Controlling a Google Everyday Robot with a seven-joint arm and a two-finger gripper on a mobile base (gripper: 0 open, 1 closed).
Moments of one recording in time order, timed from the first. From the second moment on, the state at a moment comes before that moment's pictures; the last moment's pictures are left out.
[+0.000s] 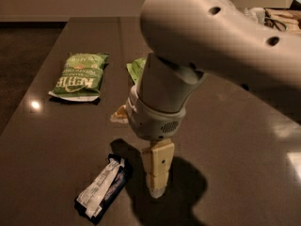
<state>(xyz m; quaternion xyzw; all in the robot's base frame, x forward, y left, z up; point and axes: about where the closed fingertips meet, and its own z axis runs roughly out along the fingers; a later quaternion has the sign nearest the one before) 0.355 0.021 0.868 -0.84 0.51 0.13 0.12</state>
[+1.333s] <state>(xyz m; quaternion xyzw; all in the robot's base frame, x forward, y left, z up) 0.328 0.070 0.817 -0.87 0.45 0.17 0.08</state>
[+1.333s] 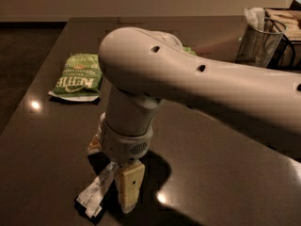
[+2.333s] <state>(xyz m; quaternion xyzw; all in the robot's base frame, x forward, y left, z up) 0.328 0.070 0.833 -0.87 0.45 0.17 0.08</state>
